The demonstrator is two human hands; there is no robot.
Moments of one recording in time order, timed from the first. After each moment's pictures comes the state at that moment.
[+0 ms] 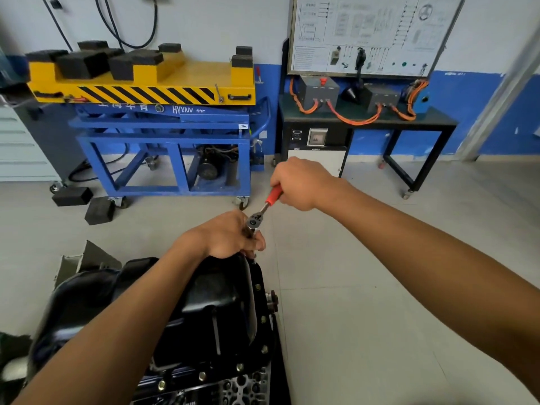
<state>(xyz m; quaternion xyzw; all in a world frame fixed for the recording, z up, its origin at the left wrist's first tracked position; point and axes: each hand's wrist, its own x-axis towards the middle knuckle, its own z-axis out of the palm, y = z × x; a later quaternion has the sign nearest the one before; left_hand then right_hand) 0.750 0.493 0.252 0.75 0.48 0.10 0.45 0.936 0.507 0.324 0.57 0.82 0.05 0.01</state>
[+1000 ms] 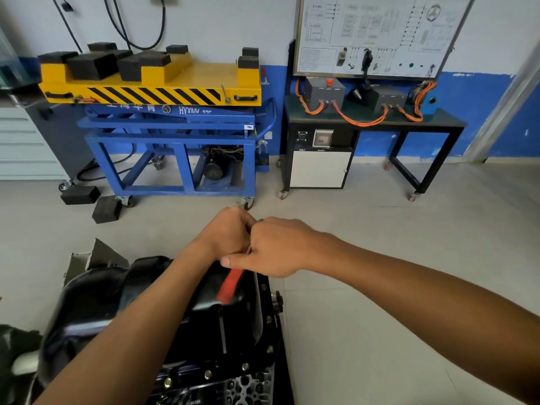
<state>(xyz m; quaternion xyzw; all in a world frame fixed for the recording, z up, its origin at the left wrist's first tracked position) 0.750 0.474 0.267 0.81 0.51 0.16 0.25 0.882 0.430 0.294 0.53 0.83 -0.13 0.04</state>
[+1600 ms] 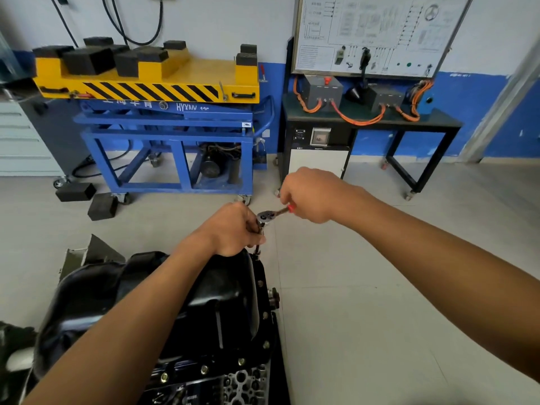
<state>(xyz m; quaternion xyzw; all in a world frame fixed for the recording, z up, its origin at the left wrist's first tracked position) 0.755 0.484 0.256 0.79 0.52 0.15 0.29 0.940 0.474 0.327 0.56 0.82 0.03 0.05</state>
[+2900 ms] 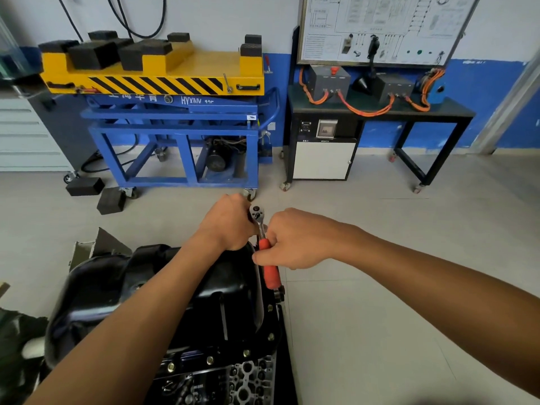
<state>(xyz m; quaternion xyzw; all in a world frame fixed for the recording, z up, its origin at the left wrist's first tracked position) 0.757 0.471 0.262 0.76 0.60 0.18 0.20 0.909 0.420 0.297 0.53 0.81 -0.24 -0.01</state>
